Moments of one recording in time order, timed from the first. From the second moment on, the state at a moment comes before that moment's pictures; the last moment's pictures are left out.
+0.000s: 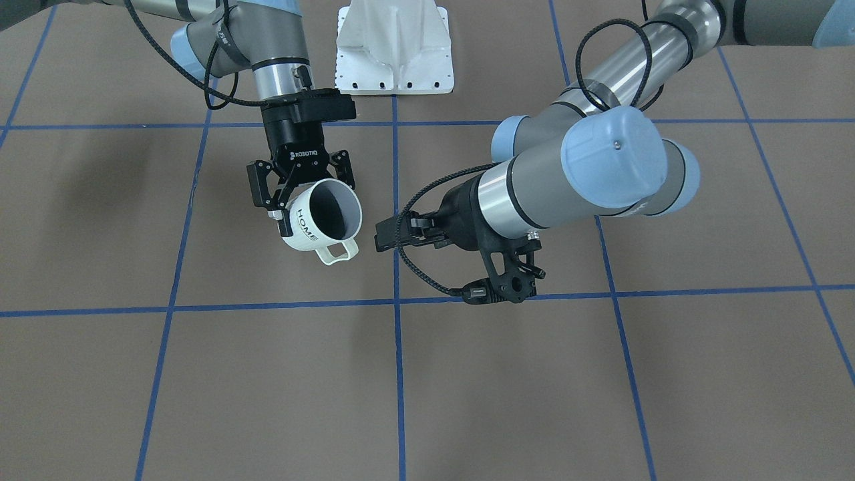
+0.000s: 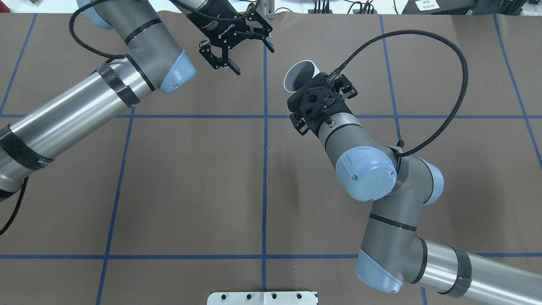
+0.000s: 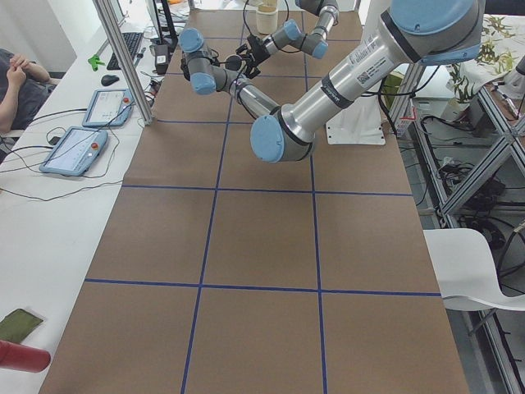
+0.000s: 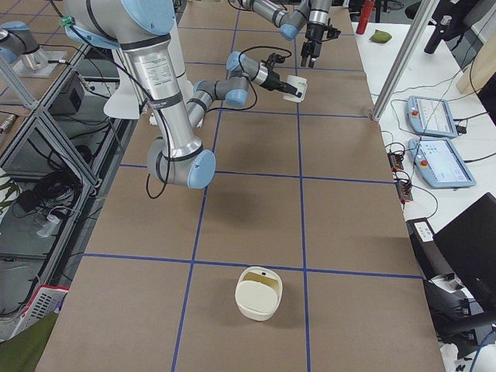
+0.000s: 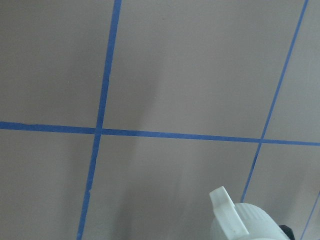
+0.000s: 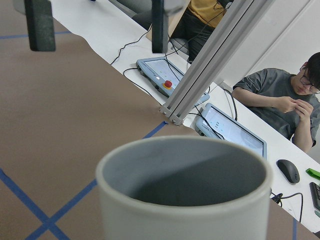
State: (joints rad) left arm -0.91 -2.53 -1.18 -2.30 -2.55 -1.61; right arm 0.43 -1.09 1.82 -1.10 0.98 0.42
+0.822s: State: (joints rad) left arm -0.82 -2.54 -1.21 -2.38 -2.49 -1.74; right arm 0.43 -1.09 1.82 -1.10 0.98 0.42
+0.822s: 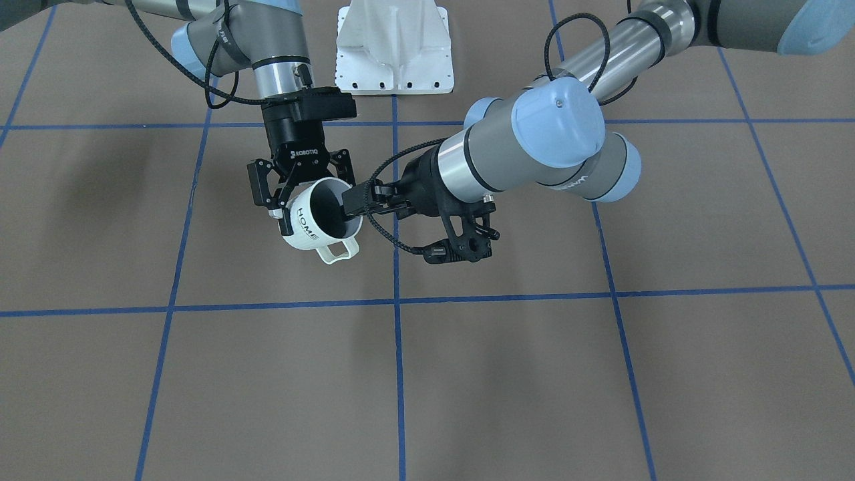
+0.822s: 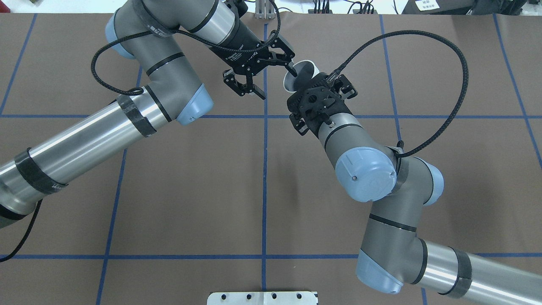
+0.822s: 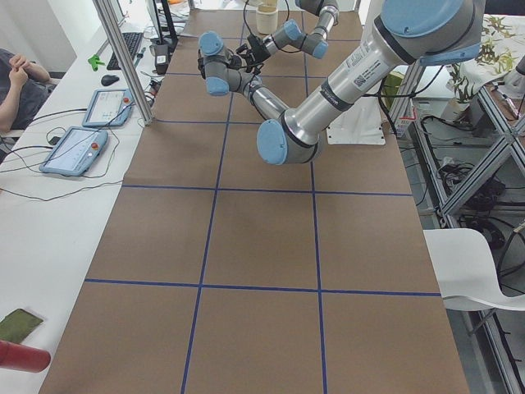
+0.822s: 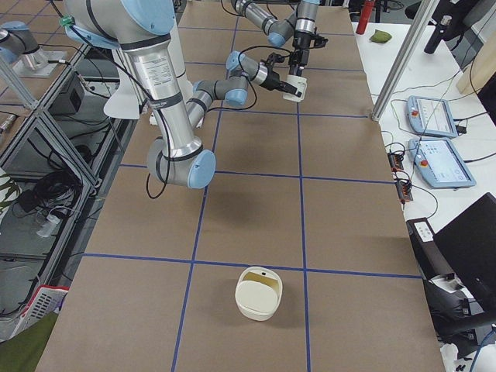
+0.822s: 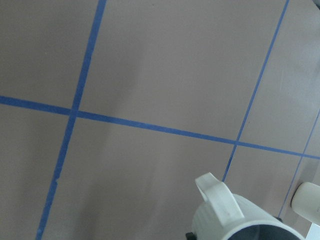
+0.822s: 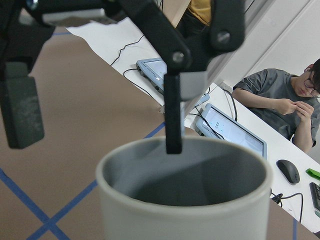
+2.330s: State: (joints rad) left arm -0.81 -2.55 -1.21 -2.37 -2.49 -1.74; right arm 0.43 -1.09 1.82 -1.10 0.98 0.42
